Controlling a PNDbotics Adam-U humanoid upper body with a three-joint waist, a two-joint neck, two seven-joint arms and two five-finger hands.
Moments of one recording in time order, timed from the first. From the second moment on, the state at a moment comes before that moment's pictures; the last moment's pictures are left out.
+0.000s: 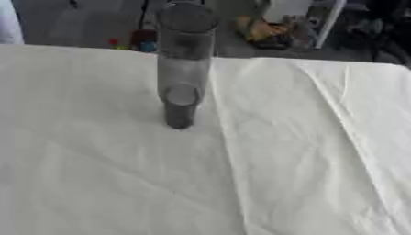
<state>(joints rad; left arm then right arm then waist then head) -0.46 0.29 -0.04 -1.99 0.50 -0.47 -0.13 -1.15 -1.00 -0.02 -1.46 -1.27 0.42 0.08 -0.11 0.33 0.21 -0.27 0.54</state>
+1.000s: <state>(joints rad) -0.48 0.30 -0.05 -1.99 0.50 -0.46 -0.13 -1.18 -1.00 -0.01 -1.52 -1.38 0.31 0.04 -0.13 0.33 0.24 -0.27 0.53</state>
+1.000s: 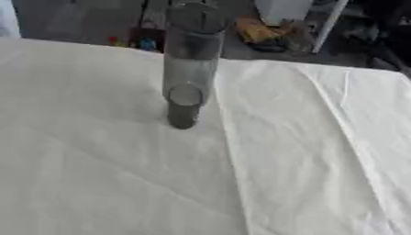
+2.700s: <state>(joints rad) -0.51 0.30 -0.07 -1.99 0.48 -0.46 -0.16 -1.10 -1.01 -0.02 -1.56 -1.35 0.20 0.09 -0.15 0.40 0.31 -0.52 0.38</state>
